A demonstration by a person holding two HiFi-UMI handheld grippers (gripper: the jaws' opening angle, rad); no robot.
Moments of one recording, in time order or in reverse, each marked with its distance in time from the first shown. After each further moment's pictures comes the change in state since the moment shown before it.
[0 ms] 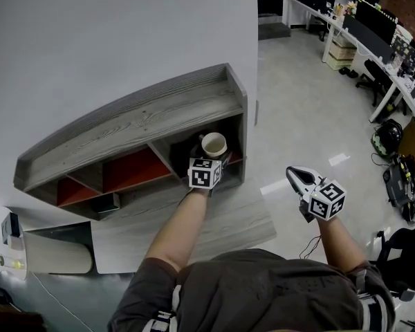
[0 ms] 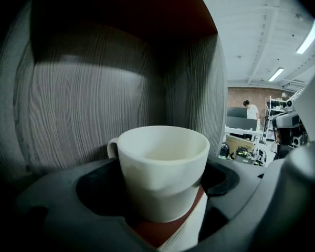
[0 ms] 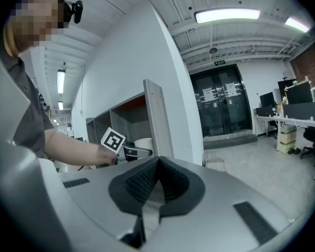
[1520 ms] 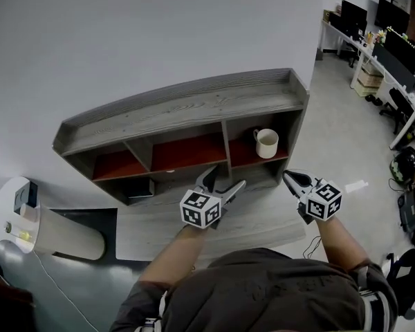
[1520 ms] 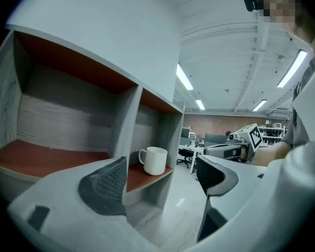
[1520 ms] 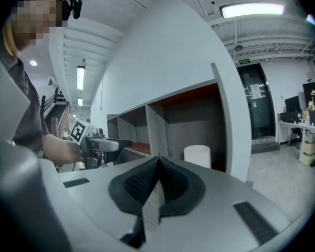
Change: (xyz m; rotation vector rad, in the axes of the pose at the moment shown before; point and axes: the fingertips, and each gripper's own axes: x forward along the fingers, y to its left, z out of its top) left arm -0.253 0.016 -0.007 -0.114 -0.237 -0.152; right arm 0.086 0.174 0.015 -0.100 0.000 0.177
